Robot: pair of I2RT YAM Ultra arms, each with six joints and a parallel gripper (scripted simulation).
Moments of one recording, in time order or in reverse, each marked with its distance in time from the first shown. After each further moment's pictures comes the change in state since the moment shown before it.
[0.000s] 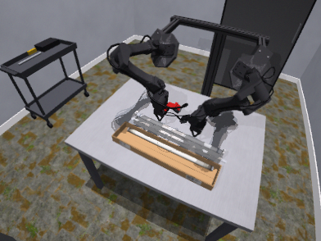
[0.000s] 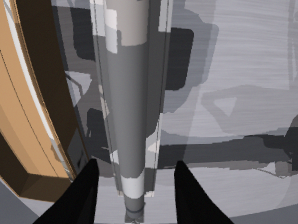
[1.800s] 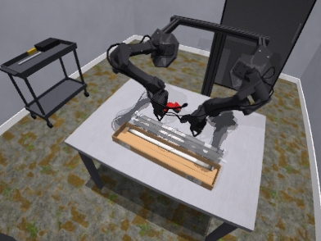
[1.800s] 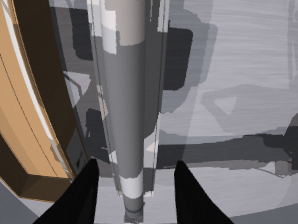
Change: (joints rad) left arm -0.001 -0.002 -0.005 -0.001 0.002 0.002; right arm -0.004 -0.002 0.003 -0.013 -0.004 -0.003
